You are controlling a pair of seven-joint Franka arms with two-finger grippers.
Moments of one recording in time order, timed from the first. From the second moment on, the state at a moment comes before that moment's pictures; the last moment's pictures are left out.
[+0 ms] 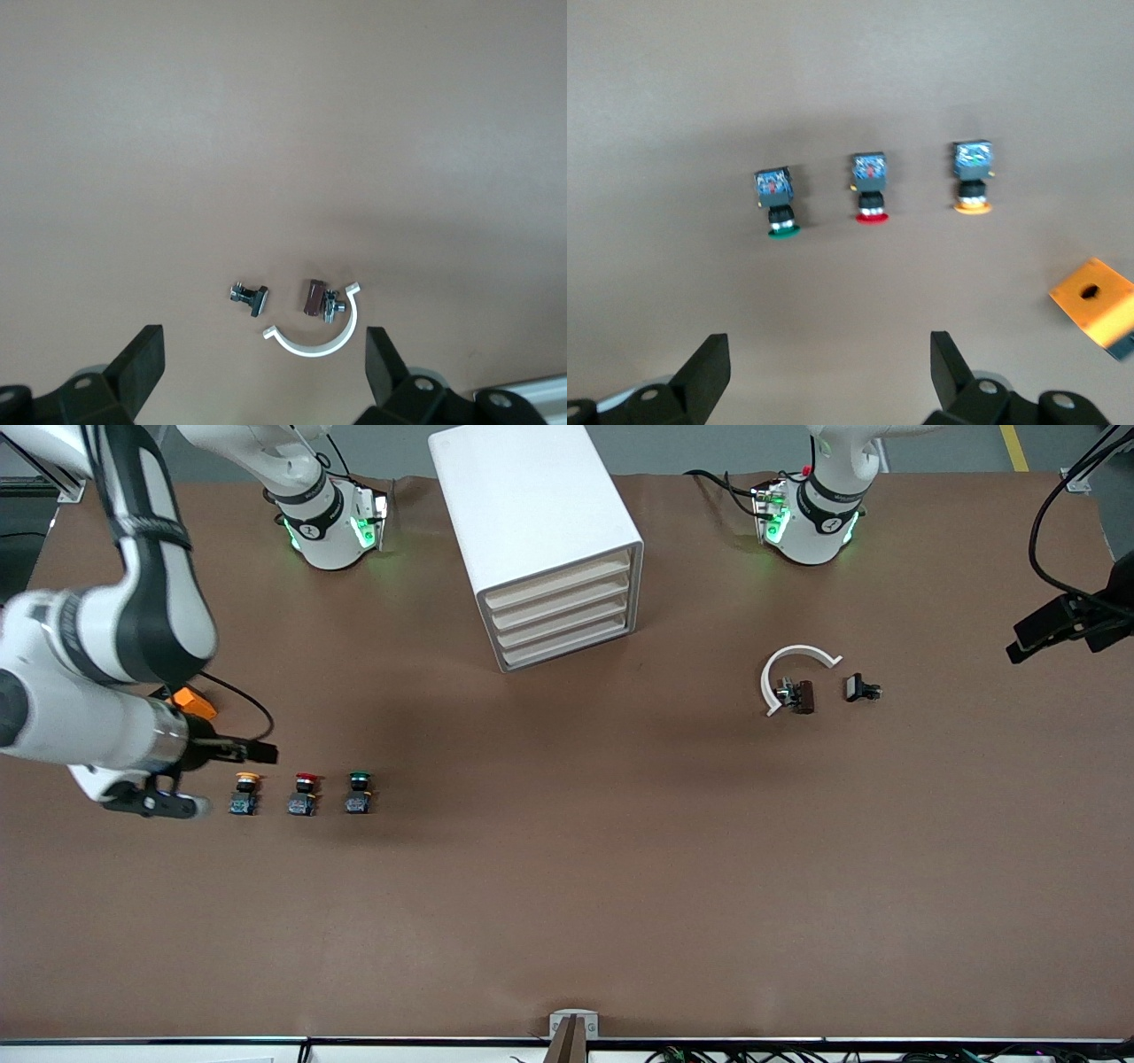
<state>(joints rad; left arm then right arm) 0.07 -0.05 -0.04 -1.58 -0.02 1.54 -0.10 0.13 0.25 -0.11 -1.67 0.09 1.71 0.13</state>
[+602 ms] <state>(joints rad) 0.07 -0.07 -0.09 -1.59 -0.02 1.52 -0.08 0.04 0.03 -0.11 -1.67 0.03 1.57 0.02</state>
